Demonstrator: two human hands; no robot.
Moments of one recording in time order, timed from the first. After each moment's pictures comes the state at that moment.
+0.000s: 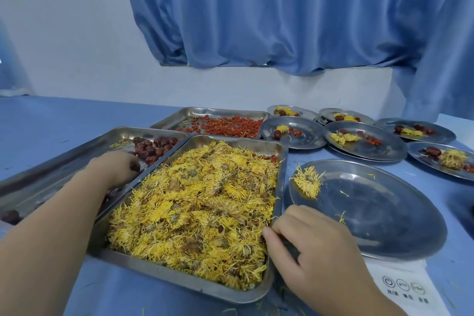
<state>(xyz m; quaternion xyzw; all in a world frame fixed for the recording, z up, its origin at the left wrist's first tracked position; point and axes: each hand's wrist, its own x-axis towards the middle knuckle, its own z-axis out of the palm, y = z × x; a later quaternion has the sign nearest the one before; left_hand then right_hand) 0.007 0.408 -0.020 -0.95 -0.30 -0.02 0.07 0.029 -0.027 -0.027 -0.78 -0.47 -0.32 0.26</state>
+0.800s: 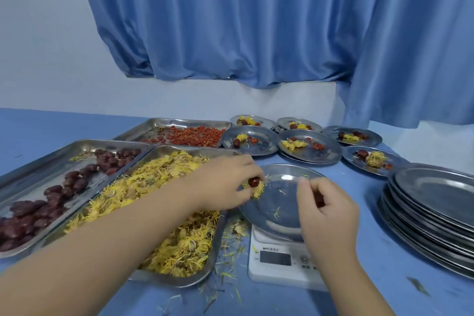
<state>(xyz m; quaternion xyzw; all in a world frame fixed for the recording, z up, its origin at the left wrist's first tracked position) 0.062 0.105 0.038 -0.97 0.20 -0.15 -0.01 0.064 -0.100 -0.006 -0.75 -0.20 -0.33 0.54</state>
